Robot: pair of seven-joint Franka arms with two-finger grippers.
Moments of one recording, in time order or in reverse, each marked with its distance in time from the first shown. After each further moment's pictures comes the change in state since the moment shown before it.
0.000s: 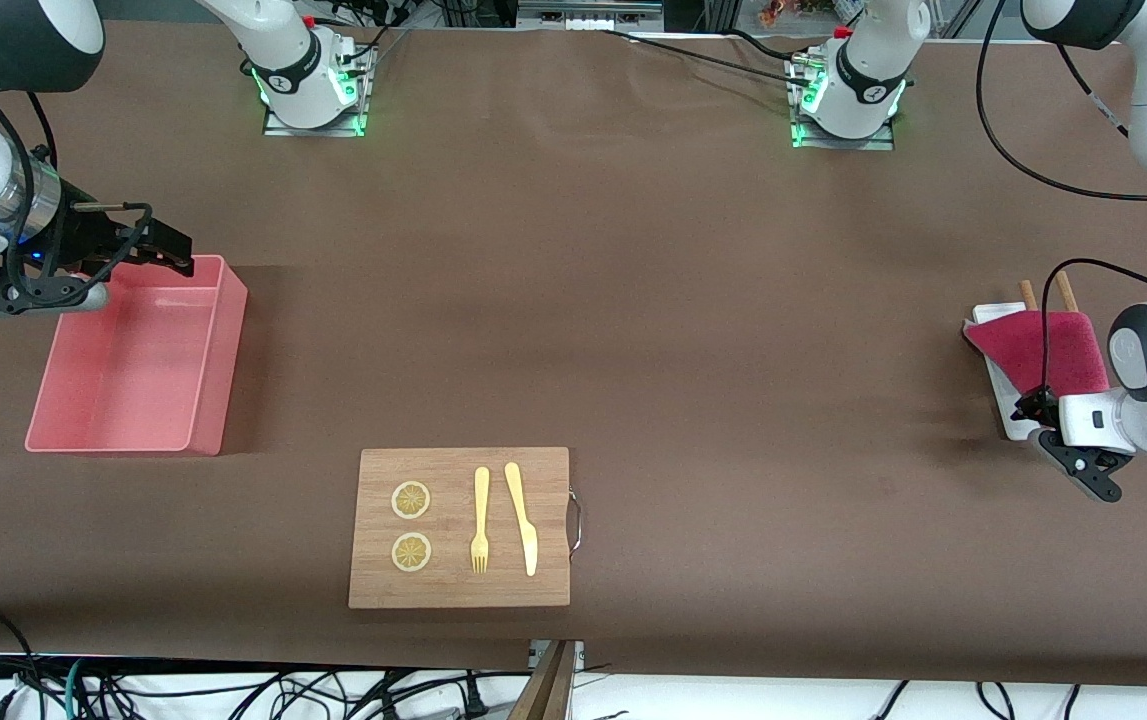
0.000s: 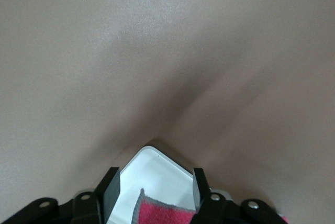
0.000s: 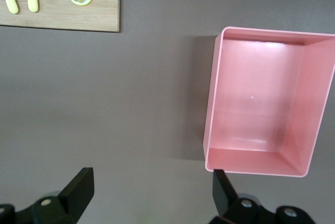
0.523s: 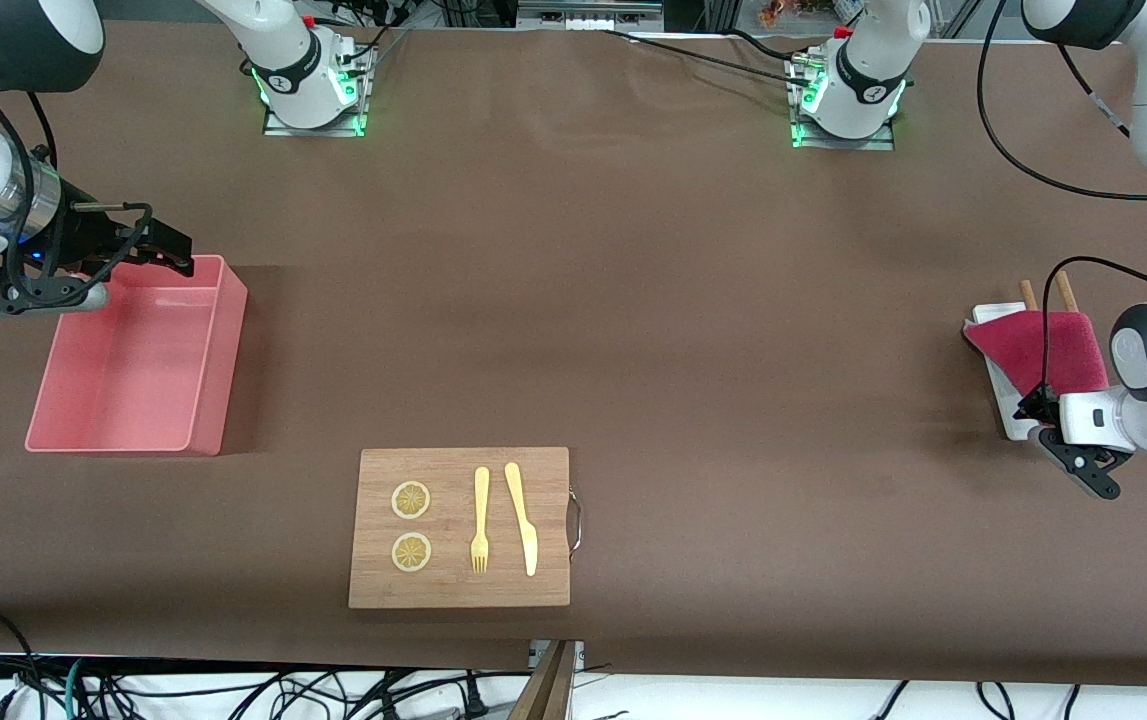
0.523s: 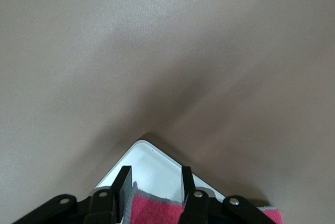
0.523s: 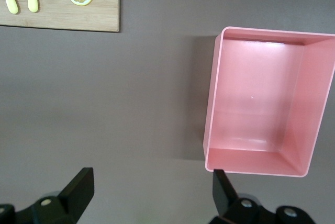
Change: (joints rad) left arm 0.002 0.000 0.001 0.004 0.000 -0.027 0.000; right arm 0.000 0.000 0.000 0.000 0.000 0.000 0.000
